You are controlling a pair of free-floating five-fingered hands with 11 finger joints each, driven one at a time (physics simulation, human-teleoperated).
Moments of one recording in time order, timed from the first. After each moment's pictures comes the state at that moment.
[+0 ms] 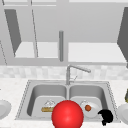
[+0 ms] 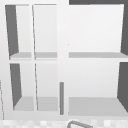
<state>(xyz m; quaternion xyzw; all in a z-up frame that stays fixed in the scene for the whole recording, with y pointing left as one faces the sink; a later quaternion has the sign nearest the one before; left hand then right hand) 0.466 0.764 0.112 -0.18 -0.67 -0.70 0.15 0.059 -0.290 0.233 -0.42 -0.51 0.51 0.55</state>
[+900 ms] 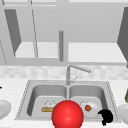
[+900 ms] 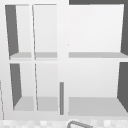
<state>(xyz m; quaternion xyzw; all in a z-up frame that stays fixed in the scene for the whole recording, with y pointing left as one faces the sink) 0.463 0.746 0.113 -0.19 -0.65 -0.71 0.17 0.059 -0.290 0.233 -0.42 -0.51 0.51 0.55</state>
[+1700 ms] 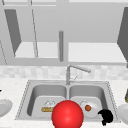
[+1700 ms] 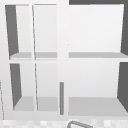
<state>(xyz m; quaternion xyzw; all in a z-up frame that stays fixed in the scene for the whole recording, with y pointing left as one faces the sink) 0.427 0.739 0.101 -0.19 -0.64 -0.72 0.17 0.059 -0.290 0.233 -0.42 -0.51 0.51 0.55</state>
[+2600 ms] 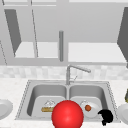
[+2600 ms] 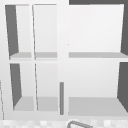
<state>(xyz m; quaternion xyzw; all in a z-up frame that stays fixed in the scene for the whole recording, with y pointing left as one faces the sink) 0.427 0.738 0.114 -0.19 -0.64 -0.72 0.18 0.059 -0.290 0.233 -0.42 -0.51 0.51 0.55</state>
